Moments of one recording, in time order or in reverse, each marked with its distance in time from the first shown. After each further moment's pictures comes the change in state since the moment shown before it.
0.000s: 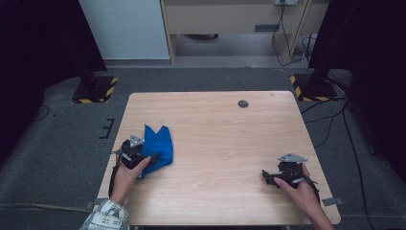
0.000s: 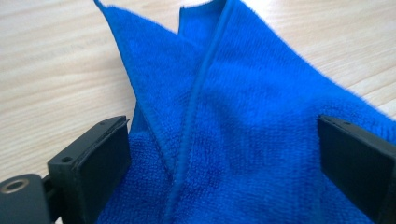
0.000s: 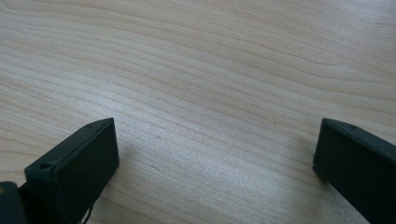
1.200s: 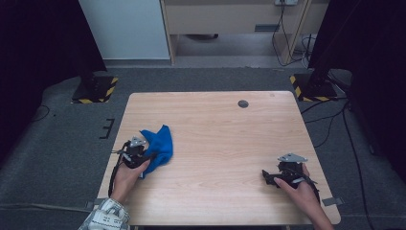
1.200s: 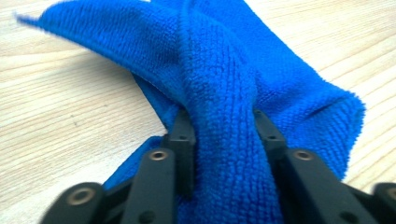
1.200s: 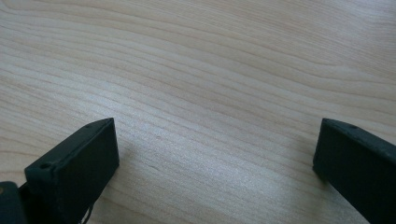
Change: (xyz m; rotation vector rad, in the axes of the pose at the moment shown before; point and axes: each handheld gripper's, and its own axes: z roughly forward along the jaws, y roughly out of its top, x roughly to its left) left arm -0.001 -0.002 0.003 0.024 -0.120 -0.012; right arm 0.000 0.000 0.000 0.000 0.001 0.002
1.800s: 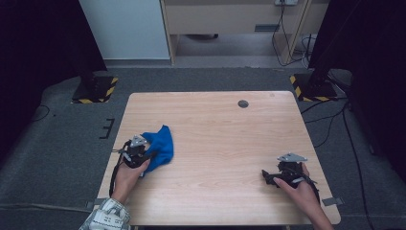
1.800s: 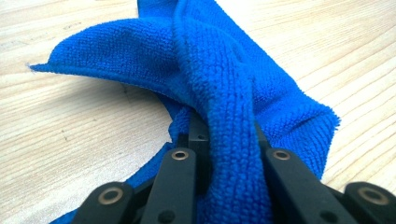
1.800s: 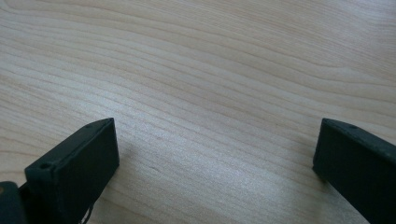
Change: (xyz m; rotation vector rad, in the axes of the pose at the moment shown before) left arm -0.005 0.005 -0.005 -0.027 -0.016 0.020; right arm 0.000 0.001 0.001 -0.001 0.005 -0.006
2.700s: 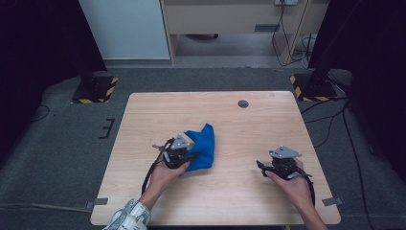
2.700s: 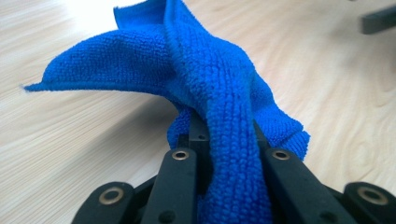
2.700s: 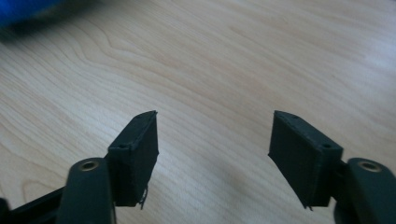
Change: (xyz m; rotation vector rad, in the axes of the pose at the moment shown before) left arm -0.136 0.060 0.040 -0.067 -0.275 0.243; right arm 0.019 0.035 -0.010 -0.134 0.063 -0.208
